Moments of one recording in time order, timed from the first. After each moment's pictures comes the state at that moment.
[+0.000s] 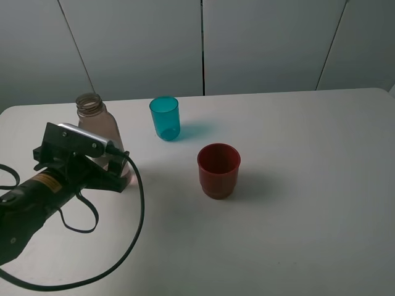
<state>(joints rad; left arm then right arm) -0.64 1.88 -0.27 -0.42 -1.21 0.21 -0.01 0.00 -0.50 0.09 1.10 0.00</state>
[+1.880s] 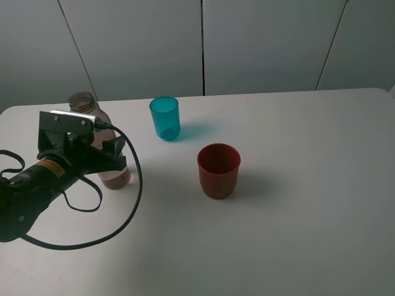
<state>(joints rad) -0.50 1.92 -0.34 -0.28 -1.20 0.01 -0.01 0.00 -0.50 0.09 1.10 0.00</state>
